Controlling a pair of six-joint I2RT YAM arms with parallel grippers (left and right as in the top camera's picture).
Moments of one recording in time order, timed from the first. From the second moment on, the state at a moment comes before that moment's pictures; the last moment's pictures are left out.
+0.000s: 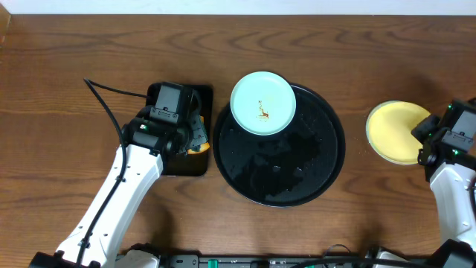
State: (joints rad) left arm -0.29 1.36 1.06 -0.84 0.02 -0.58; right arm -0.39 1.35 0.80 -0.27 0.16 0.40
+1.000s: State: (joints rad) left arm -0.29 1.36 1.06 -0.84 0.02 -0.58; right arm 0.15 1.51 1.18 -0.55 -0.19 0.16
